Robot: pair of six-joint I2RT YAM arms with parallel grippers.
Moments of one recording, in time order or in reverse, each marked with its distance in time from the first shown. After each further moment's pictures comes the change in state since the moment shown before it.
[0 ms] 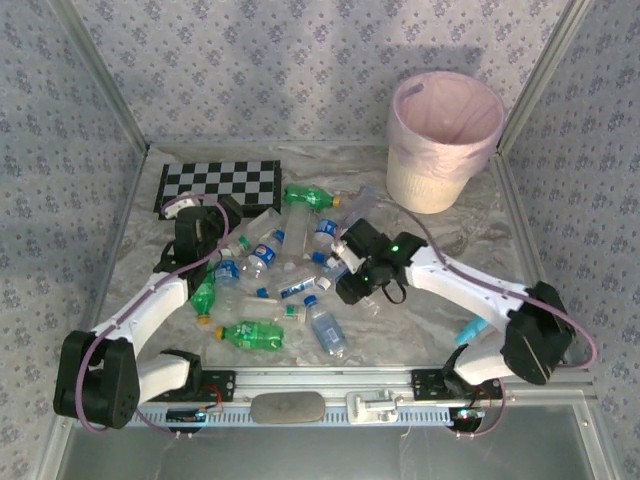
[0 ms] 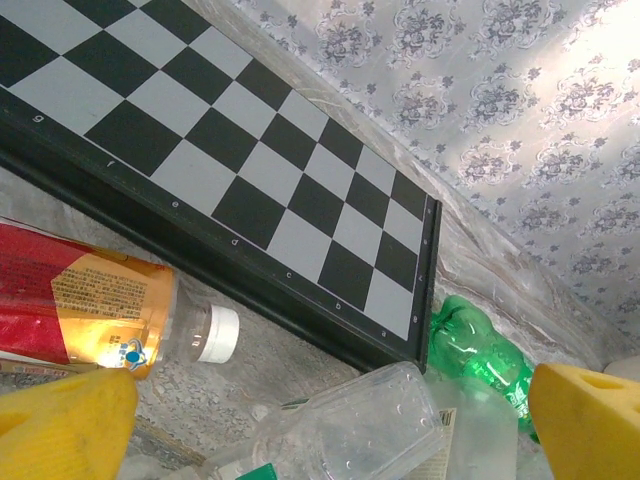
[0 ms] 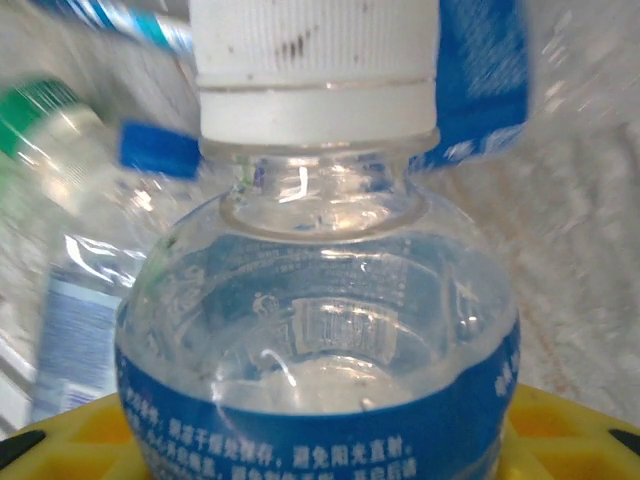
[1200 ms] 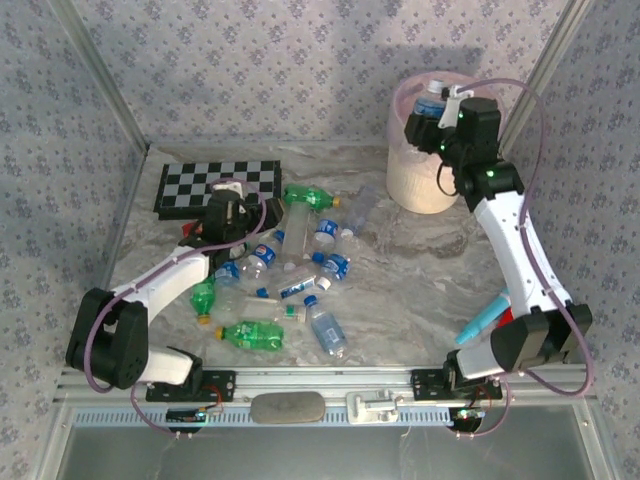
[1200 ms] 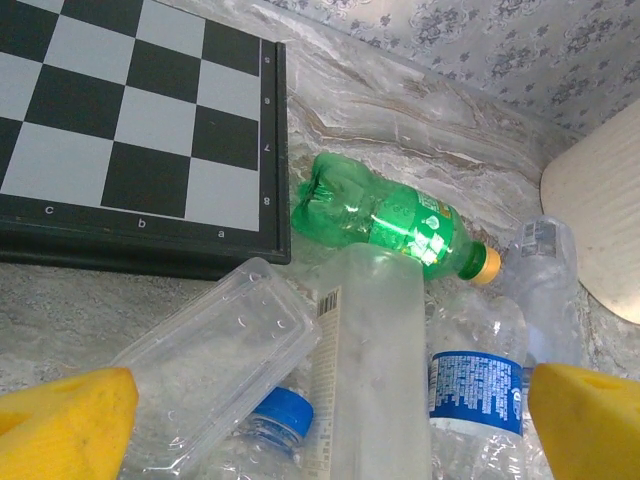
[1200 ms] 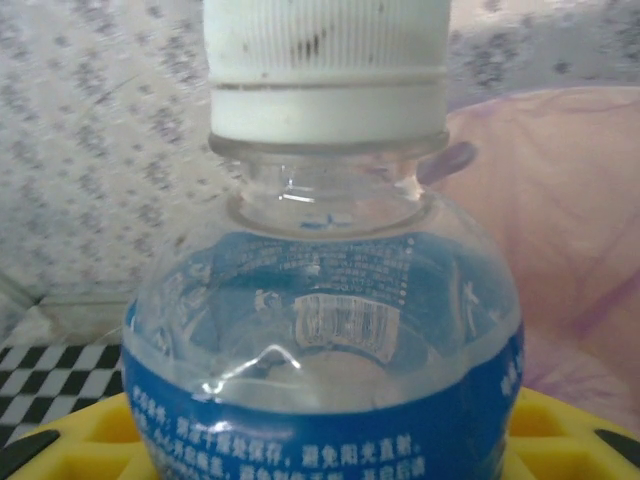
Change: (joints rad) left arm -0.159 0.215 0.200 -0.091 0.165 0.208; right arm -0.652 0.093 0.550 0.394 0.010 0.162
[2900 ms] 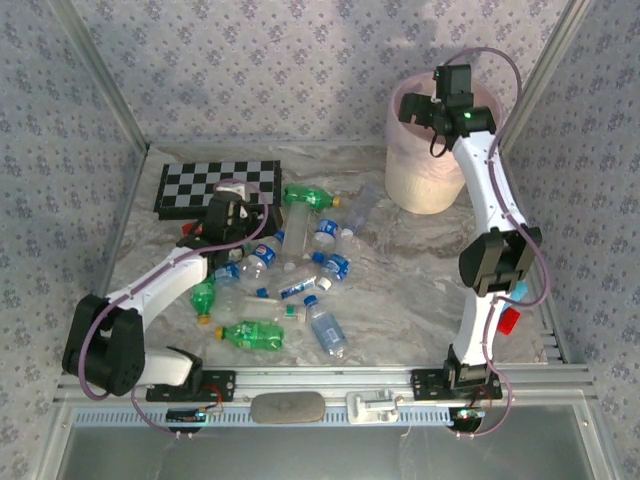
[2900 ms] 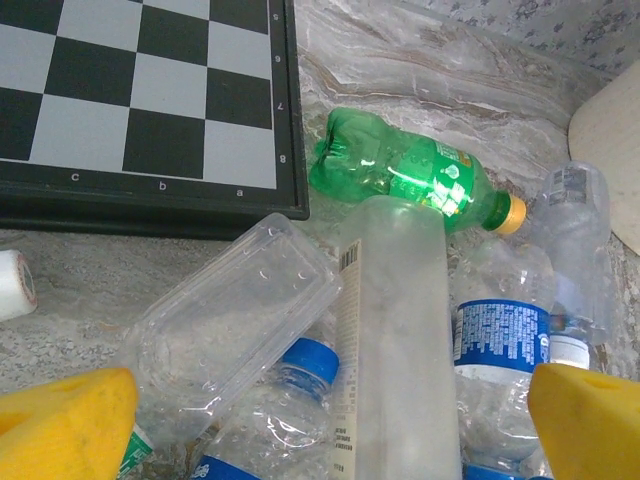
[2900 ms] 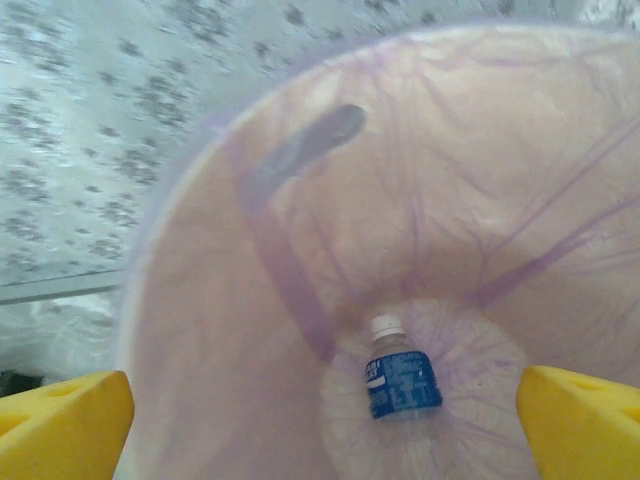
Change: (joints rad) left arm -0.015 -0.036 0.037 -0.149 -0.012 0.071; right arm 0.026 0.427 0.536 -0.346 0.205 -0.035
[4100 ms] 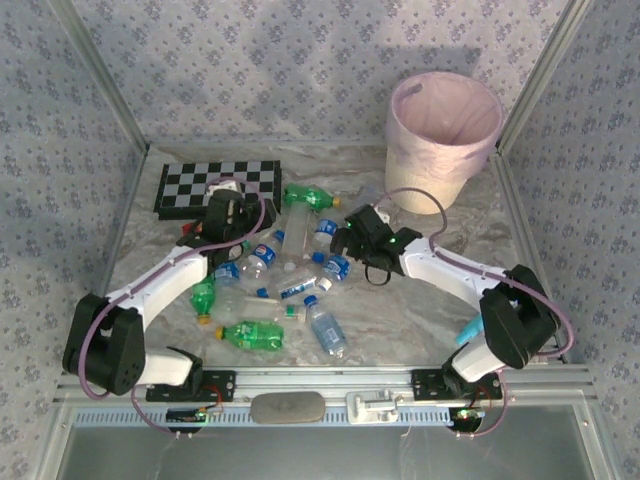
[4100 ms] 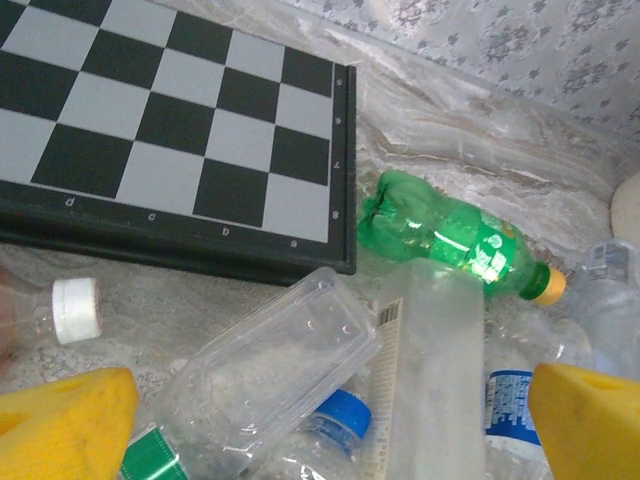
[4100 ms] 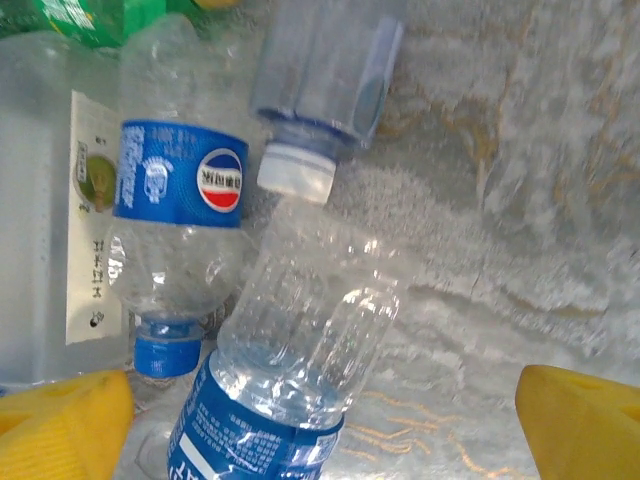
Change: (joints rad) left arm 0.000 0.005 -0.011 0.027 -0.151 -0.065; right arm 0.531 -0.379 -1.159 0.345 0.052 0.680
